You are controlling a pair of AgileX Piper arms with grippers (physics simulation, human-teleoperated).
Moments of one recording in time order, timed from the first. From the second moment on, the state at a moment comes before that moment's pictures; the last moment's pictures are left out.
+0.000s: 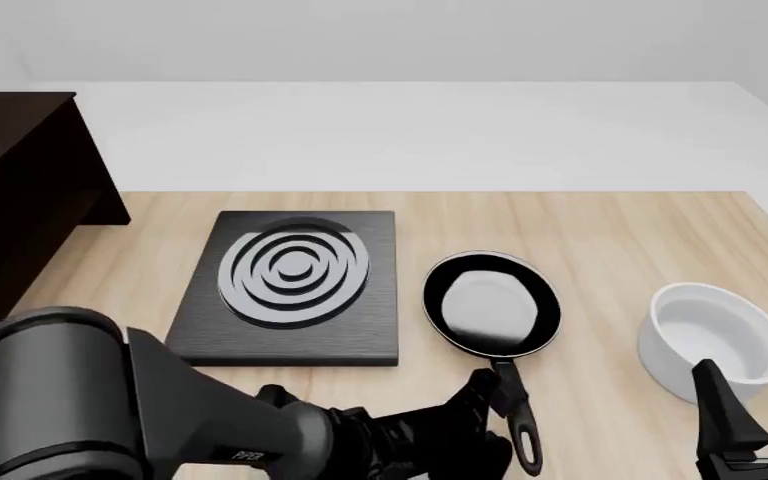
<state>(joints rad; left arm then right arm) -1.07 2.07 -0.93 -0.52 1.38 0.00 0.01 0.00 0.00 0.00</state>
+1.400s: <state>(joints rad) -1.08 2.04 -0.91 -0.50 1.53 0.00 0.01 0.00 0.00 0.00</state>
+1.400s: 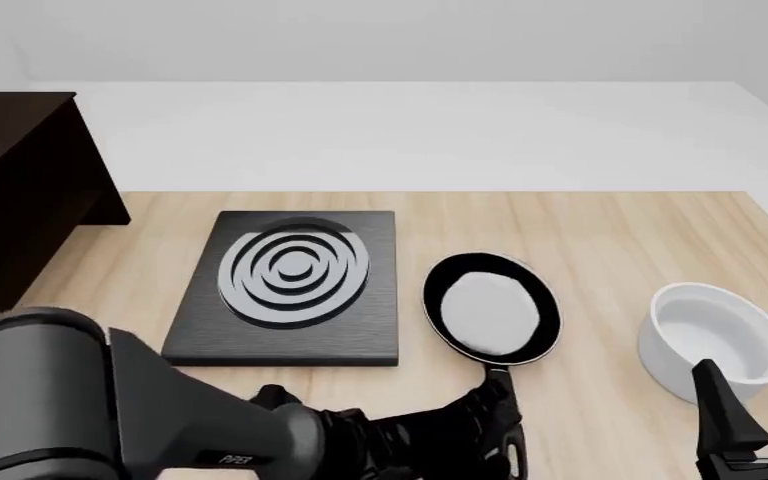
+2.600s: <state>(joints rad) -1.00 1.62 -0.70 -0.57 1.70 0.00 0.01 0.00 0.00 0.00</state>
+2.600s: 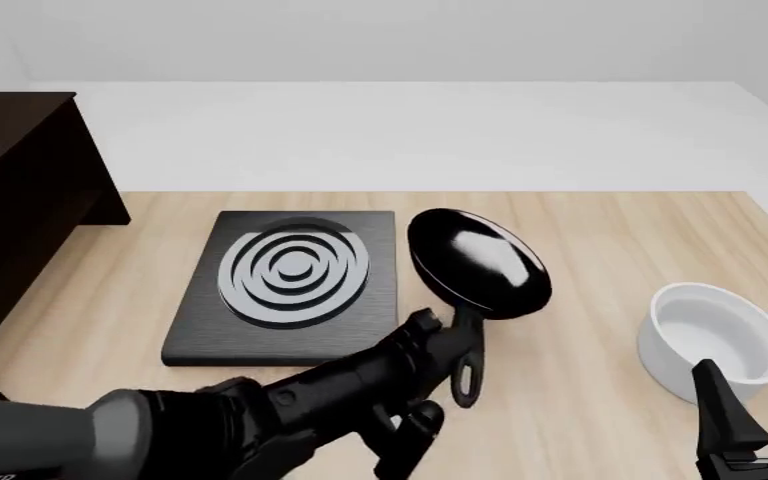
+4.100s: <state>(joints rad) -0.42 1.12 -0.11 -0.93 1.46 0.00 0.01 0.00 0.00 0.00</state>
